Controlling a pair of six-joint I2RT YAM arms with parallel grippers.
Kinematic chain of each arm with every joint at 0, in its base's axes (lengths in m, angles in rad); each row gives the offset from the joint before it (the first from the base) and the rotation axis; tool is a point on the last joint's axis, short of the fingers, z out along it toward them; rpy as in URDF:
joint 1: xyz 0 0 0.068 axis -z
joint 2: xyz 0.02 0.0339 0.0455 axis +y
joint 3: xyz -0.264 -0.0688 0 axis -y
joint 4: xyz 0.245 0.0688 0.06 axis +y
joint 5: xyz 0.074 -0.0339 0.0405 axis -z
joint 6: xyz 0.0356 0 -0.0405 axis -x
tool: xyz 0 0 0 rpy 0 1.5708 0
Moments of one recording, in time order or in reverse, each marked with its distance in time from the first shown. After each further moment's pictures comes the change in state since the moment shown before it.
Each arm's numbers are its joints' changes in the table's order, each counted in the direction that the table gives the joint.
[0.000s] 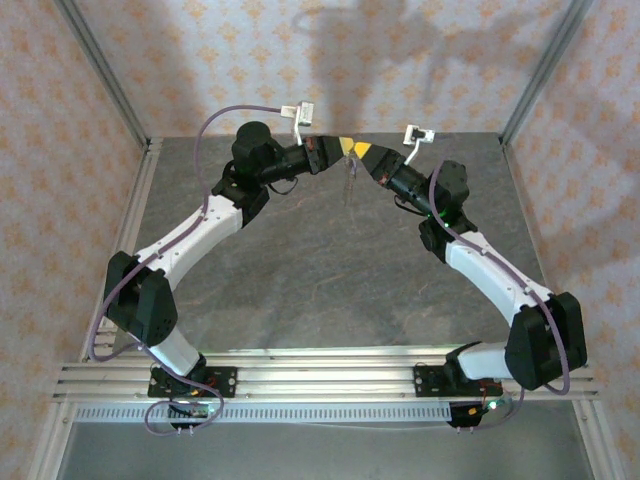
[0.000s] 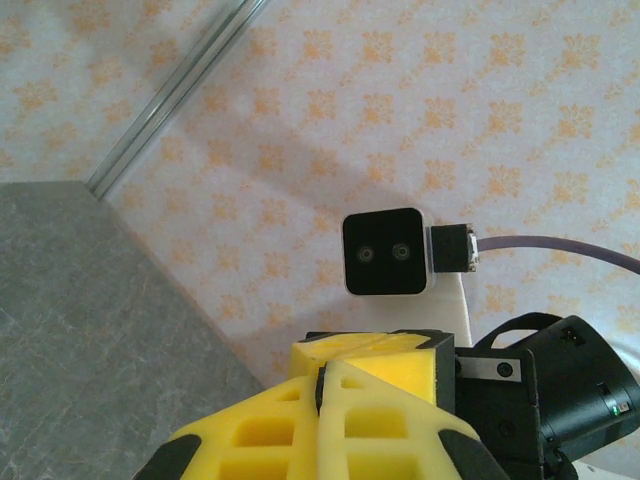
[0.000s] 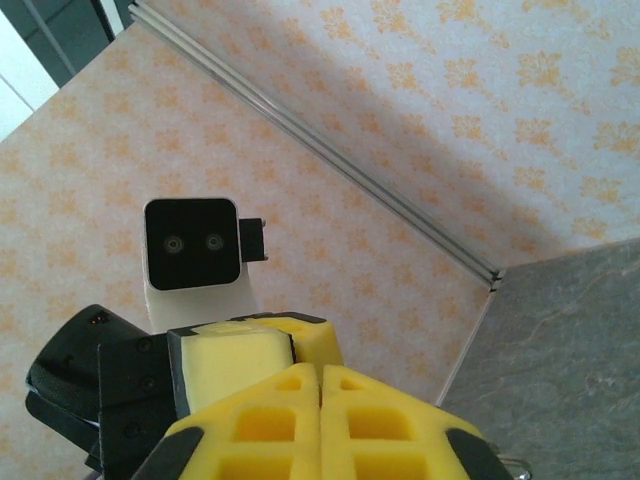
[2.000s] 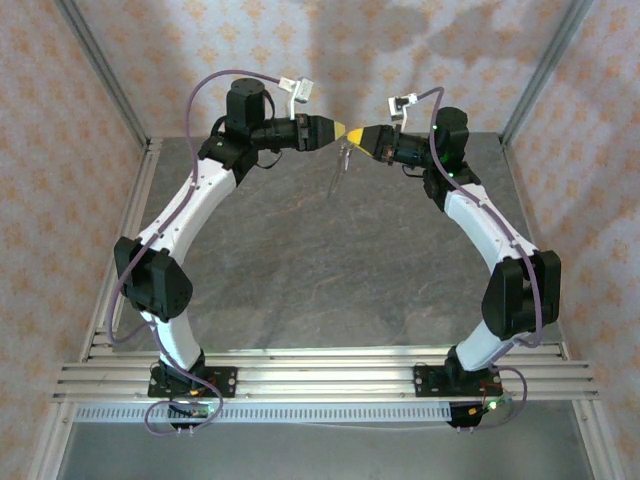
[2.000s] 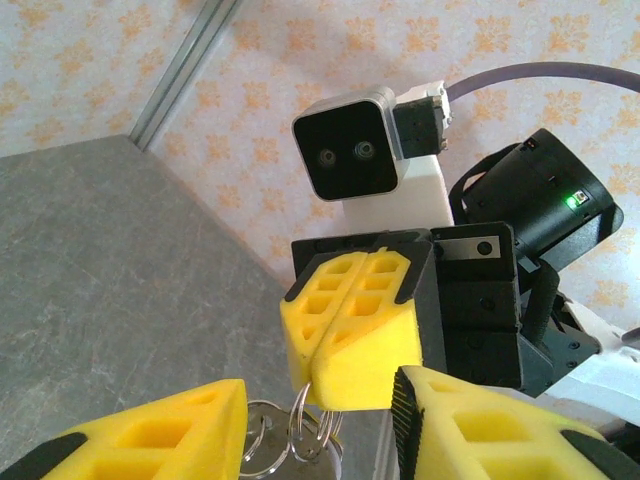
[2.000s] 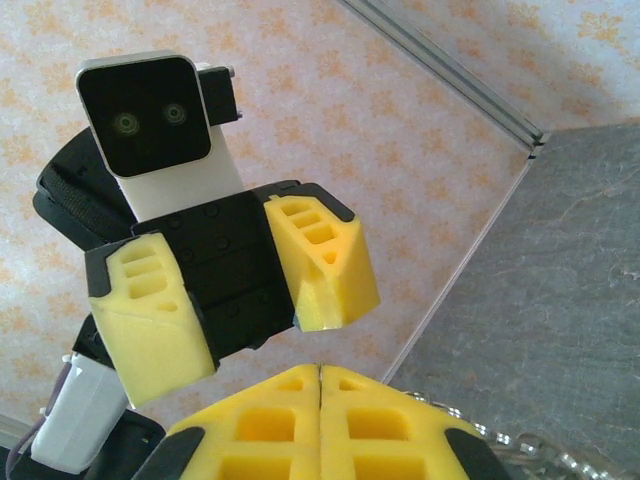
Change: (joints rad) left arm -0.124 0.174 0.425 0.538 0.216 -0.289; right arm 0.142 0.282 0.408 0.316 -0.520 0.072
